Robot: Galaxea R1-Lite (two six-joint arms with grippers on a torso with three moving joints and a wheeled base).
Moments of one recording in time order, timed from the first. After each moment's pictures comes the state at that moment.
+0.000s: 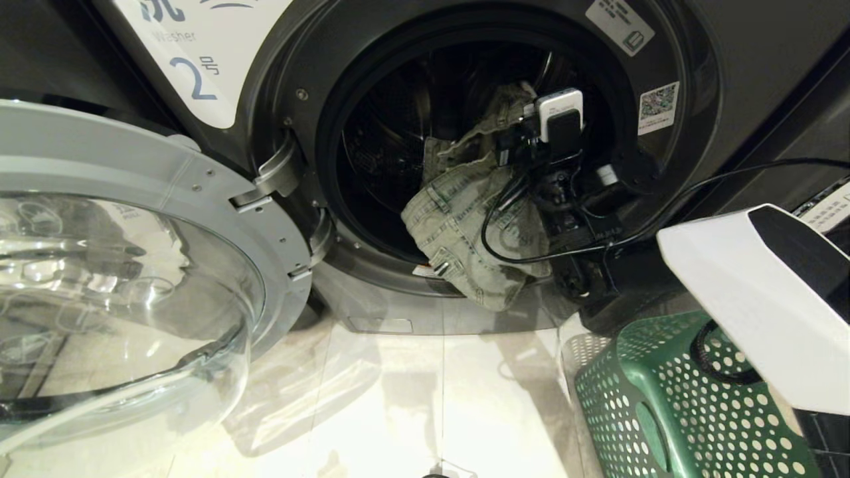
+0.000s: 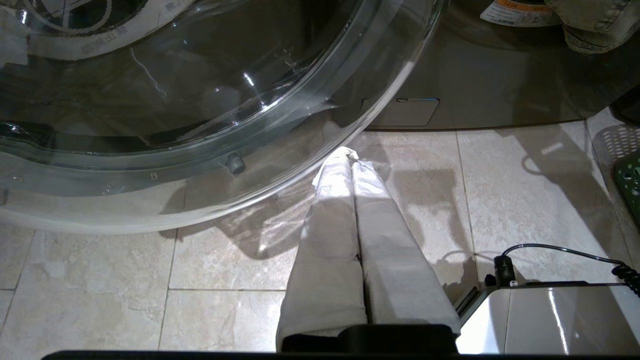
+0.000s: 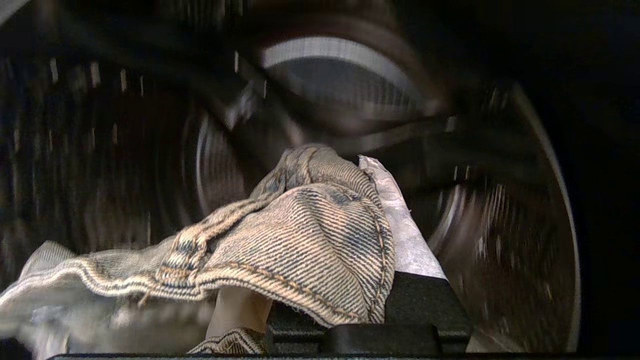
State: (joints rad) left arm 0.00 0.00 0.00 0.00 0.00 0.05; right arm 0.46 2.34 -1.72 -1.48 -0.09 -0.49
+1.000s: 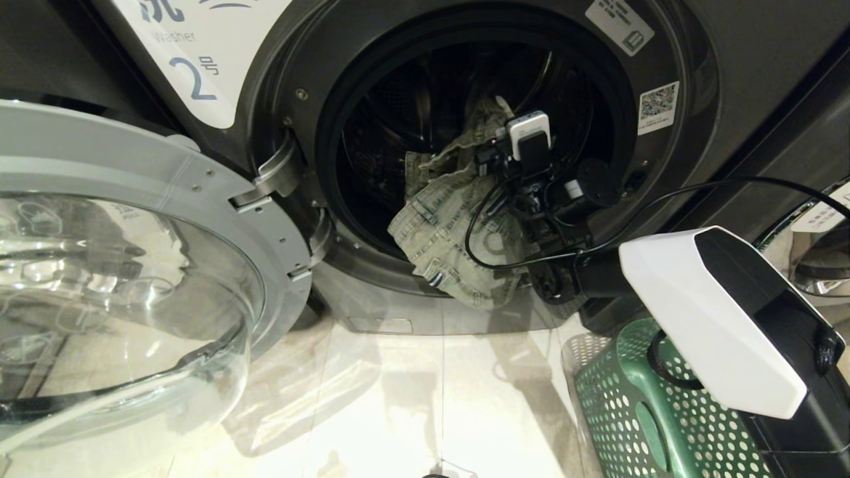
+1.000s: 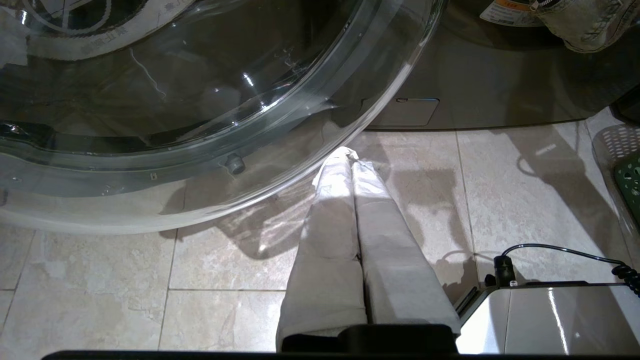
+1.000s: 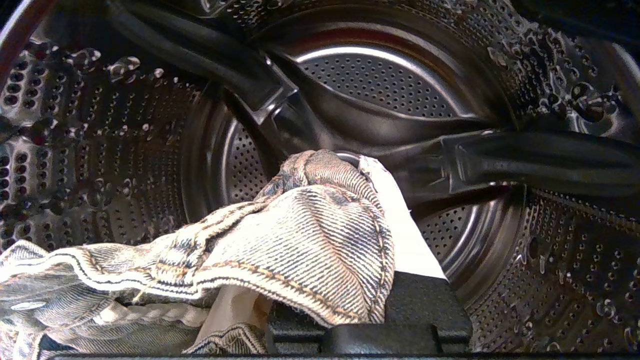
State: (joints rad) left arm 0.00 0.00 0.00 0.00 0.00 0.05; right arm 0.47 2.47 -1.90 -1.42 -0.03 -0.51
